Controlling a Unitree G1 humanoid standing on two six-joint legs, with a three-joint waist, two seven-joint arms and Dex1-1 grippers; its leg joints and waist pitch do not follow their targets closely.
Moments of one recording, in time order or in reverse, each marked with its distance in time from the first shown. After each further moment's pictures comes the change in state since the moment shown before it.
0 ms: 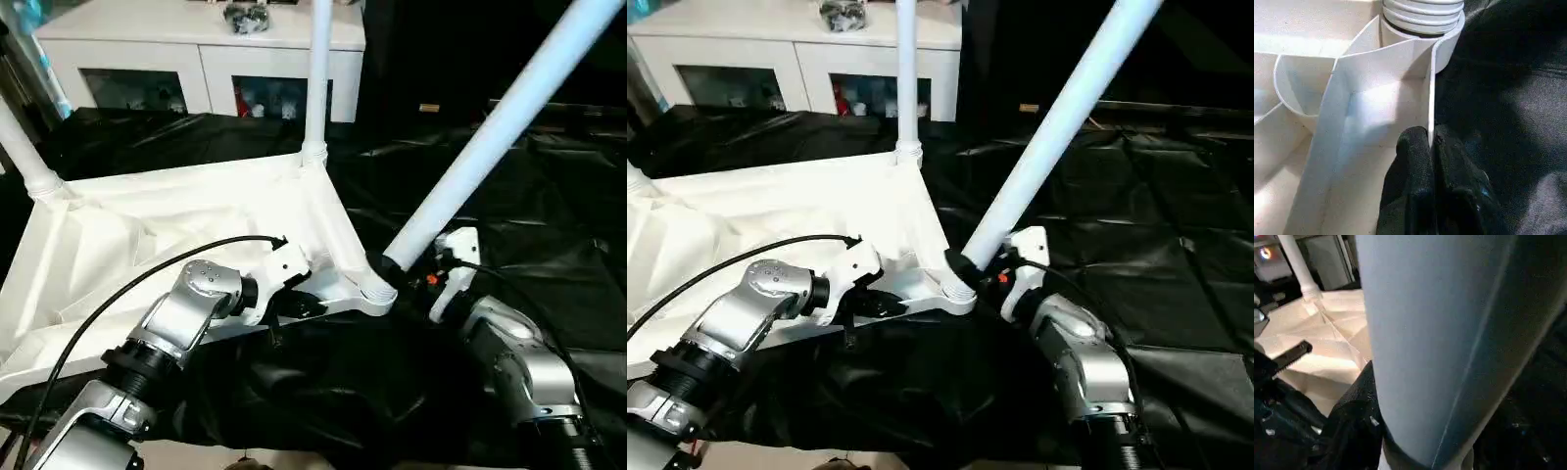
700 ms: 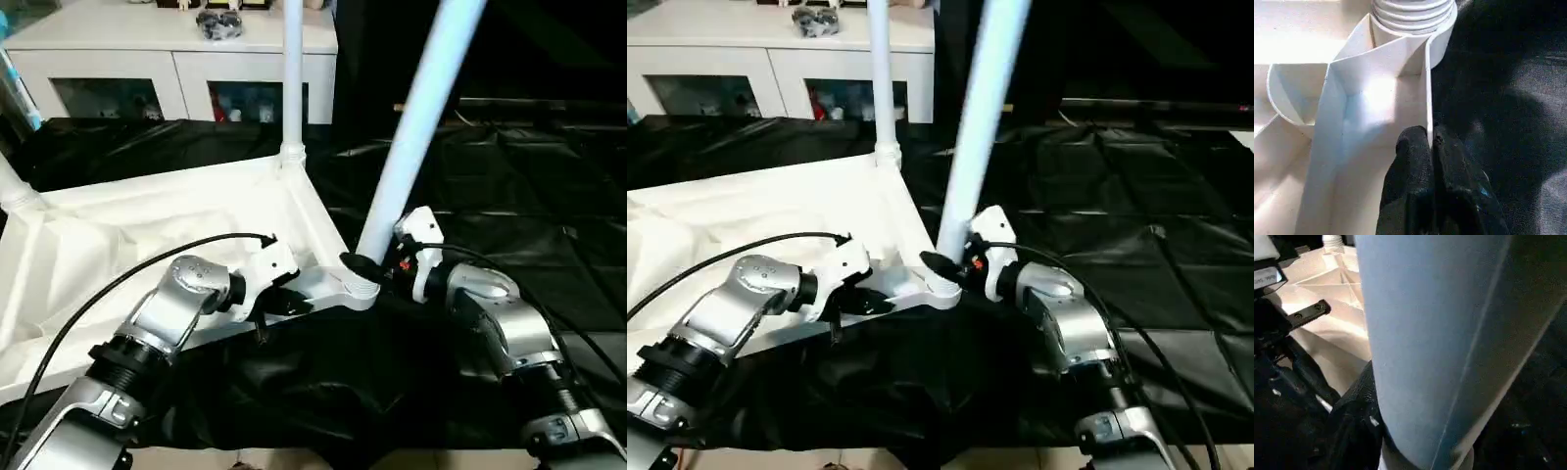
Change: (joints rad) left arm -0.008 0.046 -0.003 0.003 0.018 -0.022 -0.039; right arm -0.216 -0.063 0.123 0.218 -0.089 -0.016 0.170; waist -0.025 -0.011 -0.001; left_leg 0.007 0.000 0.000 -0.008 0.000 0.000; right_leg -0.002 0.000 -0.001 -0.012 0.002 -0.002
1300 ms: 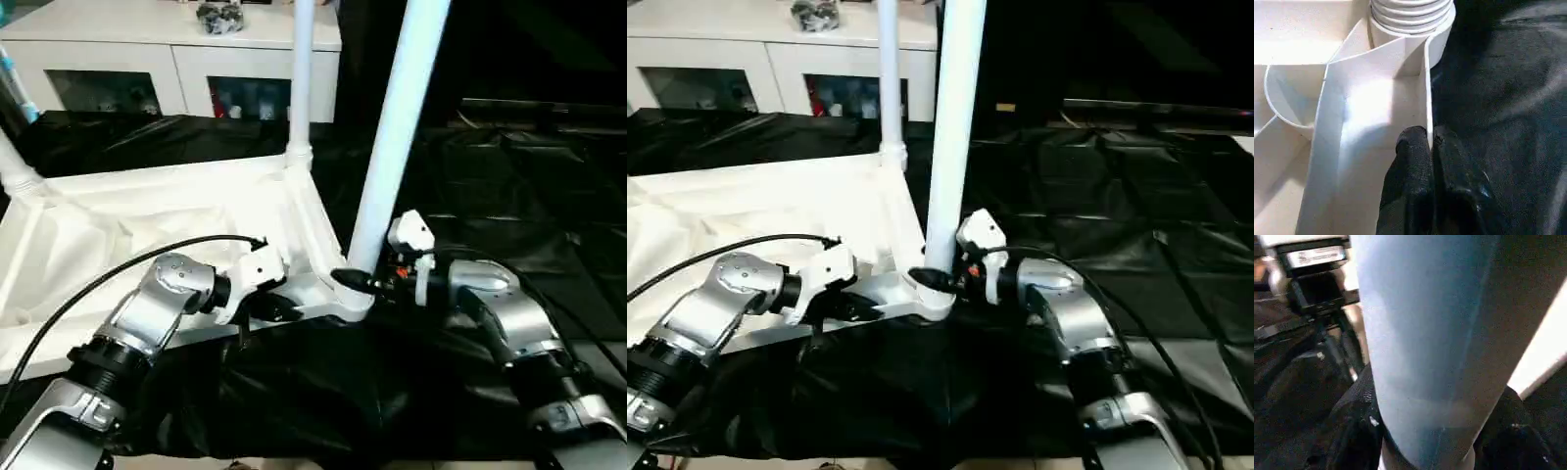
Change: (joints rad) left arm 0.016 0.064 -0.005 -0.014 -0.011 -0.091 -0.141; right arm -0.010 -0.054 0.047 0.014 0.009 -0.075 0.257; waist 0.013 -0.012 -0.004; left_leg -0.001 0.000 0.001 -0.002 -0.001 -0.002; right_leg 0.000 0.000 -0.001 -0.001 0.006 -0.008
